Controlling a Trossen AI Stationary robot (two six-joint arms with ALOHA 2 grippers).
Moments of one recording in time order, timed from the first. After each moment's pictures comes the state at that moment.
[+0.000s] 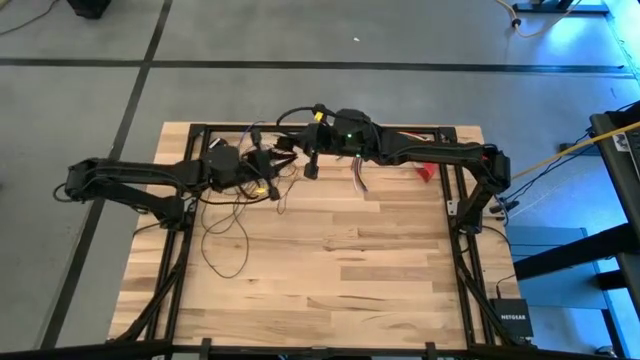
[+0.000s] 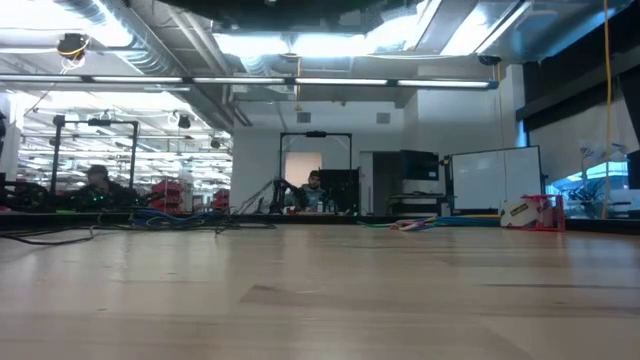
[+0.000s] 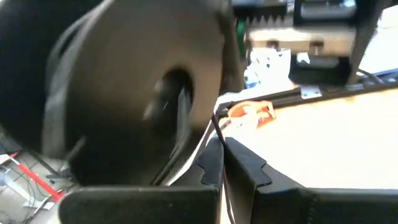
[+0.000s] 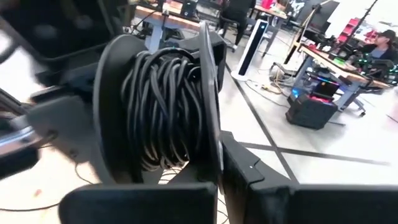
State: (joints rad) left arm 0.10 1.13 0.80 0.17 -0.34 0.38; right arm -0.21 1.73 1.56 0.04 -0.02 -0.29
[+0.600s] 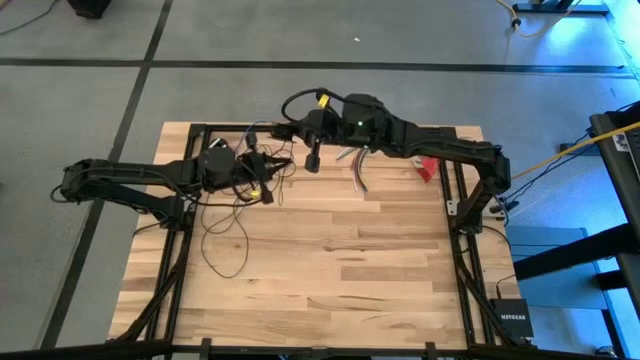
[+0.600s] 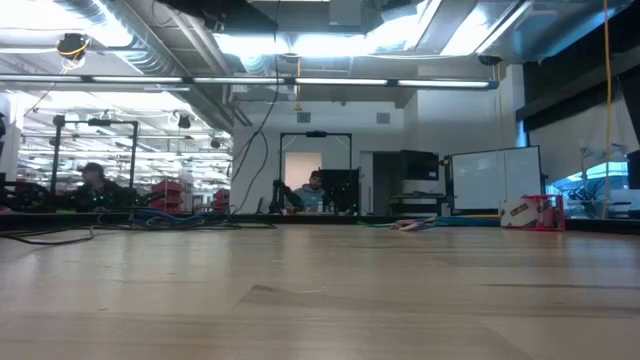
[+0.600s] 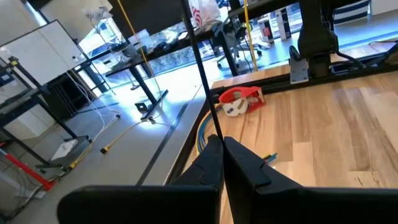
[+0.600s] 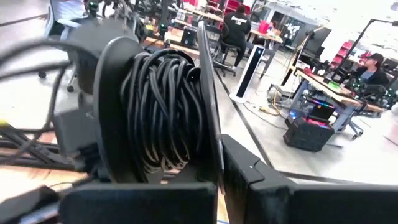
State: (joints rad) left arm 0.10 1.08 0.80 0.04 -0.35 0.35; right arm -0.16 1.74 1.83 -0.15 -0.02 -0.29
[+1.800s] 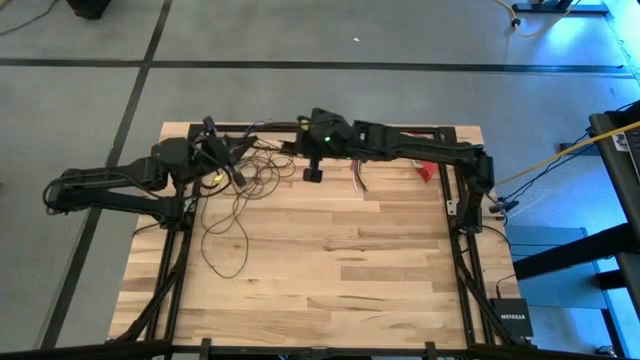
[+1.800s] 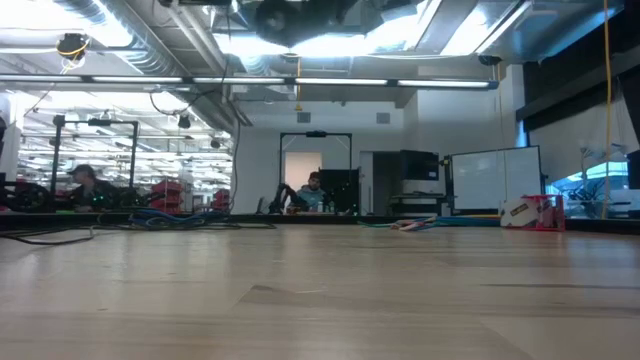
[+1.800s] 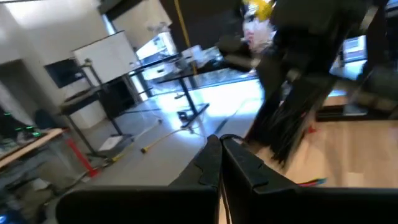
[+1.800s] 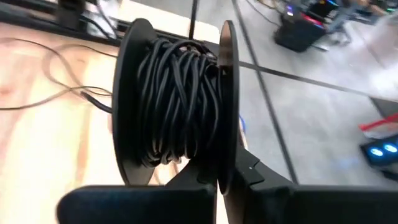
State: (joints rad) left arm 0.13 0.75 0.80 -0.05 -0.50 0.35; right arm -0.16 1.87 1.89 -0.59 0.21 -0.35
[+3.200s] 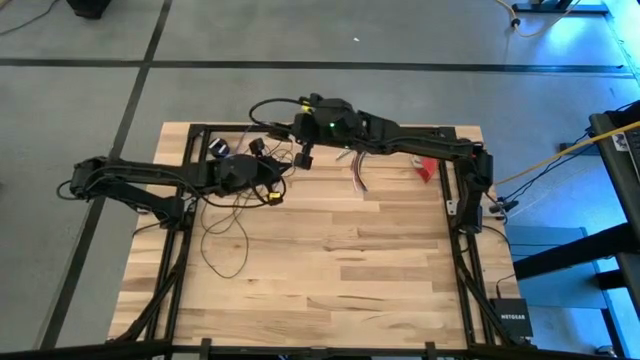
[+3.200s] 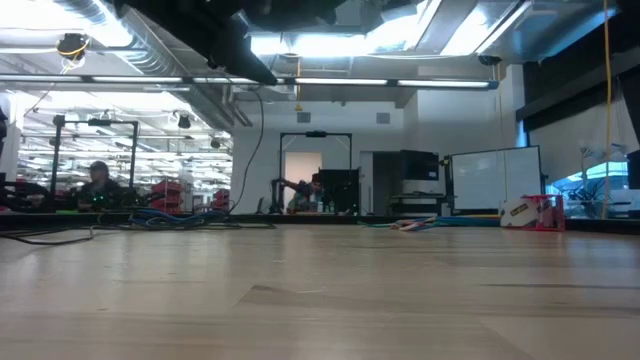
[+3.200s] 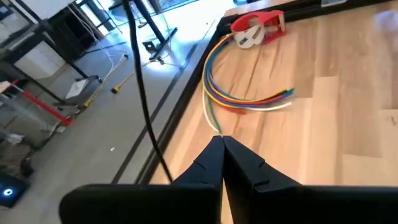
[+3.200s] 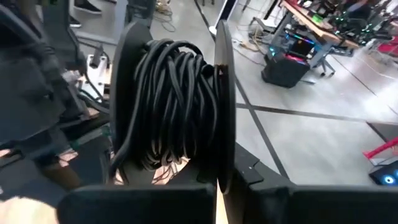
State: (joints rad) left arm 0.10 1.16 0.80 -0.05 -0.47 0.26; right arm -0.22 1.88 1.89 -0.35 0.14 -0.32
